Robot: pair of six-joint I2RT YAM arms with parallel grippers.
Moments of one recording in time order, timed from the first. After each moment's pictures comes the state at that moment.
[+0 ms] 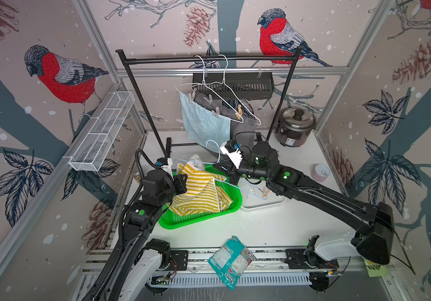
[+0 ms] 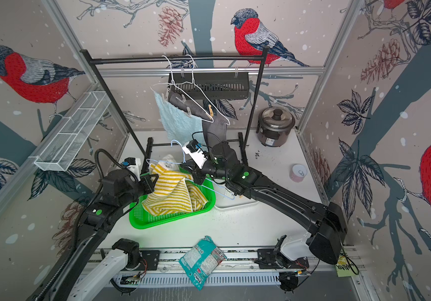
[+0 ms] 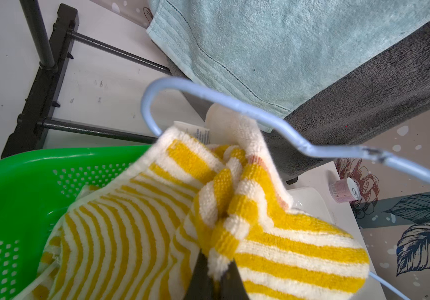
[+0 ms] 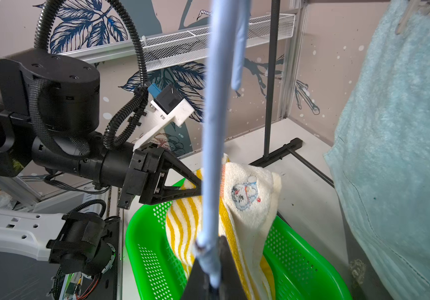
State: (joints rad) left arm -0.25 0.70 0.72 -0.52 0.17 -0.55; right arm 0.93 1.39 1.25 -0.08 -0.34 0.03
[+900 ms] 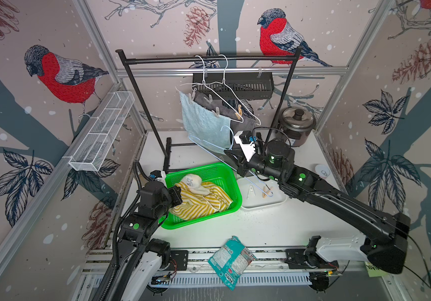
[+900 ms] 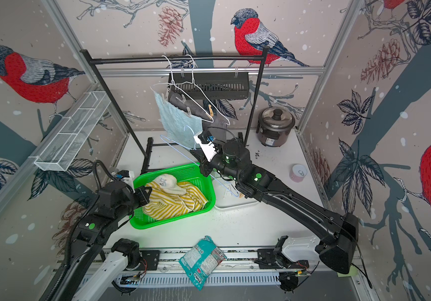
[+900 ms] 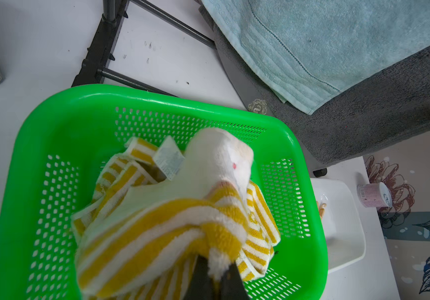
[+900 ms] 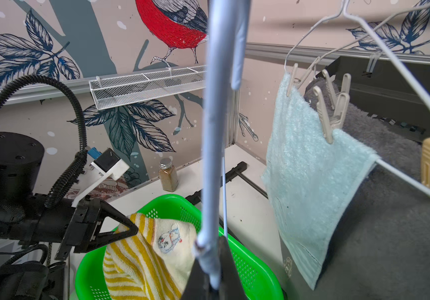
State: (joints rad) left arm -0.25 0.56 0.67 -0.73 0.09 -0.62; right arm 0.92 1.28 1.27 -0.09 -0.12 0.00
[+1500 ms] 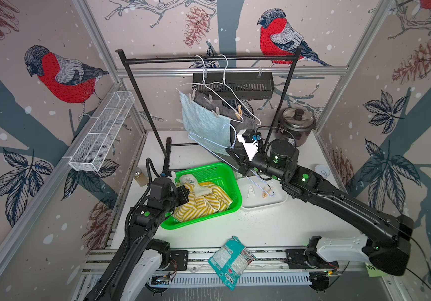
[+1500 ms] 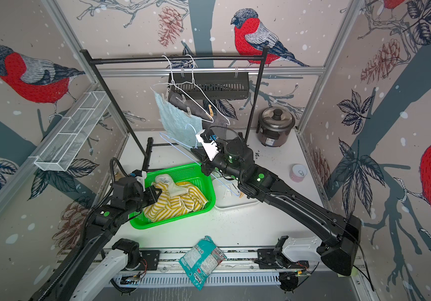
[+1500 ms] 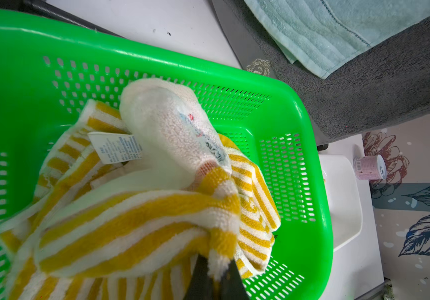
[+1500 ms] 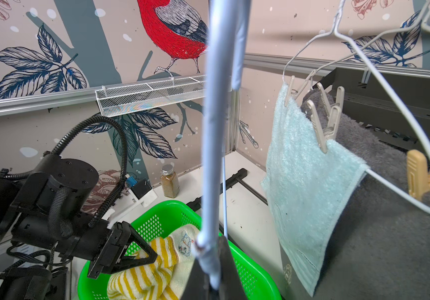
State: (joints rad) left arm -0.25 0.72 0.57 -0.57 0.24 -0.63; right arm 0.92 1.26 1.27 -0.08 -0.13 0.00
